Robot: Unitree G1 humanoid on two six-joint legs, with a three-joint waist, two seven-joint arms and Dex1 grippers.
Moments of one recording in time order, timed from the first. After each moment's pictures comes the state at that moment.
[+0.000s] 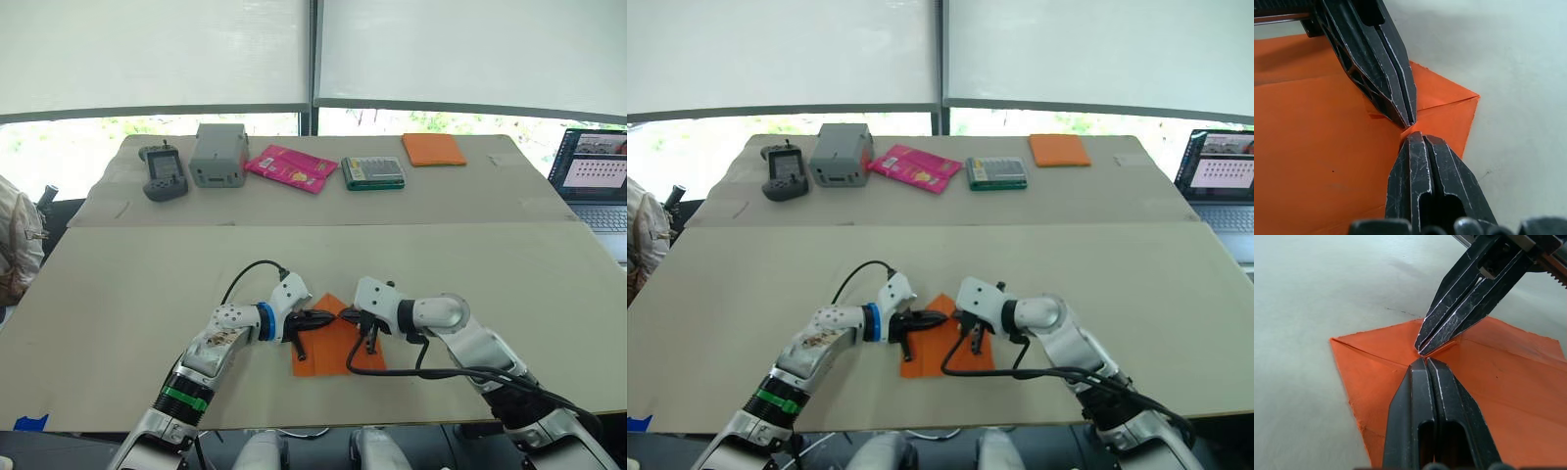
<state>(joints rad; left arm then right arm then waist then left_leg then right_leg) -0.36 0.34 -0.29 0.10 -0.21 0.39 -0.91 -0.39 -0.56 0.40 -0.14 -0.04 0.39 0.87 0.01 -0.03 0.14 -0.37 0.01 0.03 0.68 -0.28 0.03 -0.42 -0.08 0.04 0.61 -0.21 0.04</state>
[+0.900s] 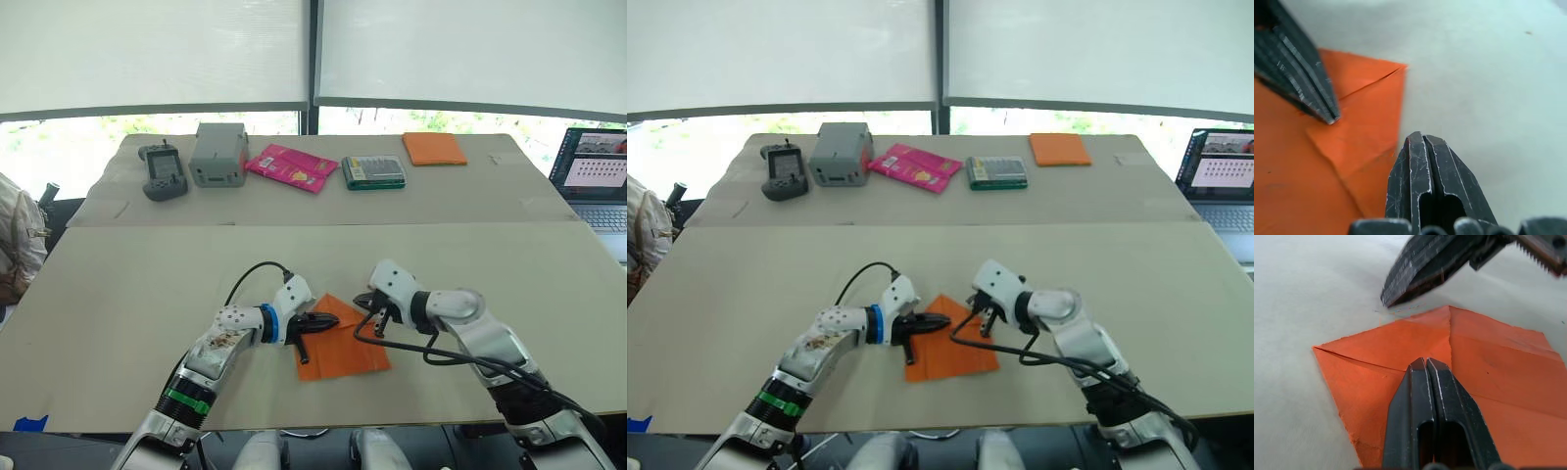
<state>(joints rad) -0.35 0.33 -0.31 0.07 -0.19 0.39 -0.93 -0.39 -0.56 0.25 -0.17 0.02 0.55 0.83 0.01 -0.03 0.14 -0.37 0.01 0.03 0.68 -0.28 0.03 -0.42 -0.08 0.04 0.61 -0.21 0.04</state>
